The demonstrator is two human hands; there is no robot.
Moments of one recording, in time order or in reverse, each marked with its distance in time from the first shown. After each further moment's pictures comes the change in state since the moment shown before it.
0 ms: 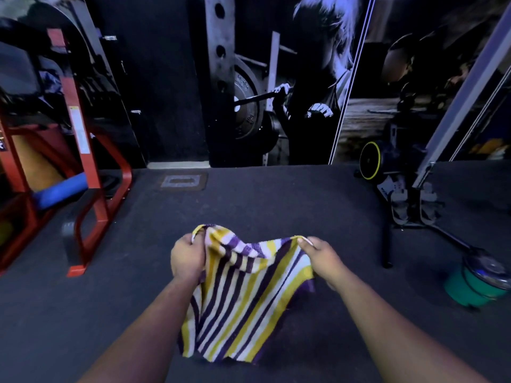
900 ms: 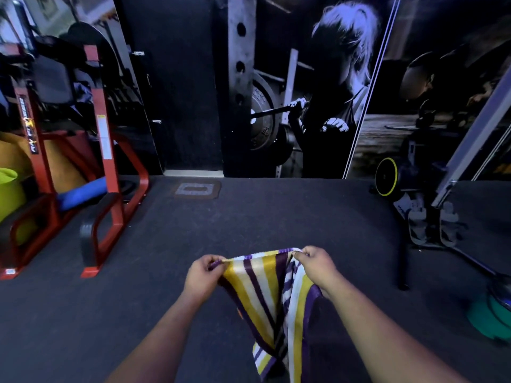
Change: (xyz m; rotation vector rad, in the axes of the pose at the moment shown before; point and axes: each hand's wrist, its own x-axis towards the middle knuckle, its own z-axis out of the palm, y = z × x) left_hand -0.003 -0.038 -0.003 -0.139 -0.308 0.080; right_hand 0.021 -0.027 0.034 -0.162 0.042 0.075
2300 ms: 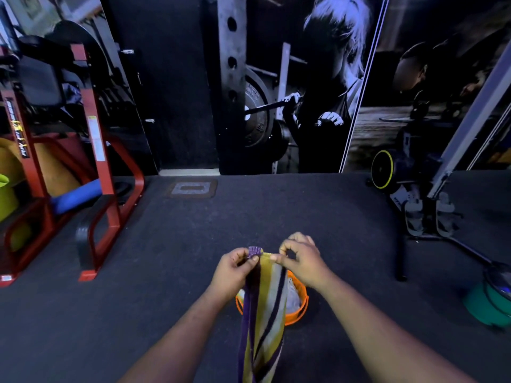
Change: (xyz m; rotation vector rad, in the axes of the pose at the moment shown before) left_hand -0.023 0.045 0.059 -0.160 -0.271 0.188; right_hand 0.002 0.003 0.009 -0.276 -0.017 -0.577
